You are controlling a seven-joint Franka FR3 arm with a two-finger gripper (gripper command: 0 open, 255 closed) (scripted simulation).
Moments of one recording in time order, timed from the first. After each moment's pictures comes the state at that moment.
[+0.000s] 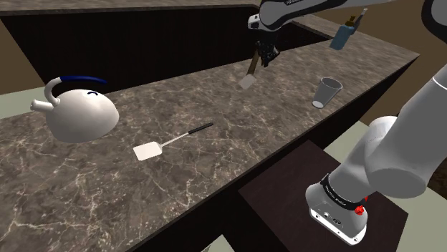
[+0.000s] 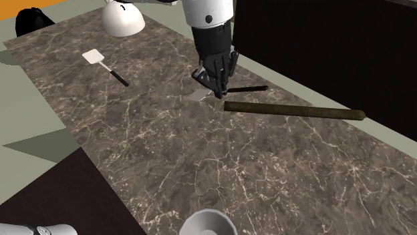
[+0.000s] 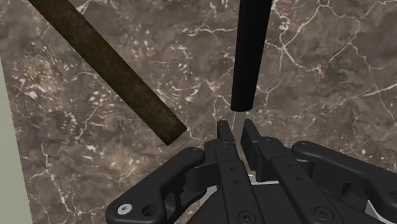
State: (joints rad) arm 0.32 0.04 -0.49 -1.99 -0.23 2.03 -1.55
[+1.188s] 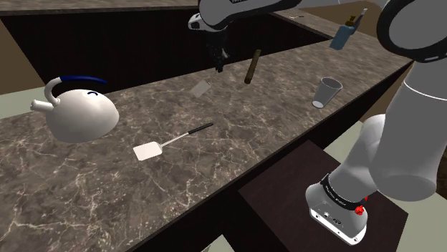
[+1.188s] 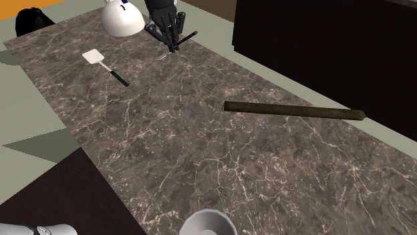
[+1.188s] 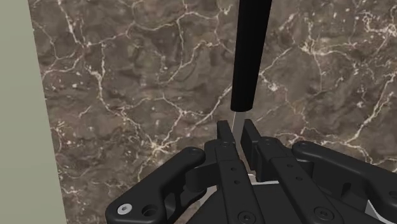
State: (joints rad) arm 0.51 0.26 -0.31 -1.69 -0.15 1.86 -1.24
